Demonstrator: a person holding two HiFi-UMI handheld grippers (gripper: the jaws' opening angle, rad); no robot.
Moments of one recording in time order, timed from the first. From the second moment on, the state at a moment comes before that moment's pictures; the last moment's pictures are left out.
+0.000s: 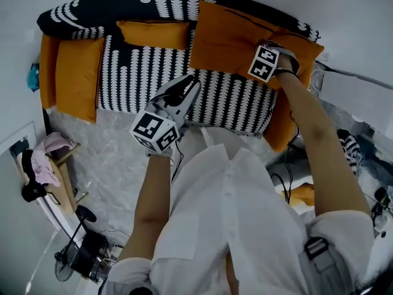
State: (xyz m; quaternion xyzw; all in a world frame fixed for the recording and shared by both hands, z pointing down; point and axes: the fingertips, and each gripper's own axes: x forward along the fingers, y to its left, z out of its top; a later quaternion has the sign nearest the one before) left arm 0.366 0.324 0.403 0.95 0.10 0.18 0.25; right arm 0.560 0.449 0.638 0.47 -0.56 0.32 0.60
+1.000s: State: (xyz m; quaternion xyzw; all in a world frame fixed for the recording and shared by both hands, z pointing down) left arm 0.349 0.337 0.374 0.96 0.06 0.14 0.25; right arm 0.539 0.445 0.592 0.60 -0.56 0.33 0.47
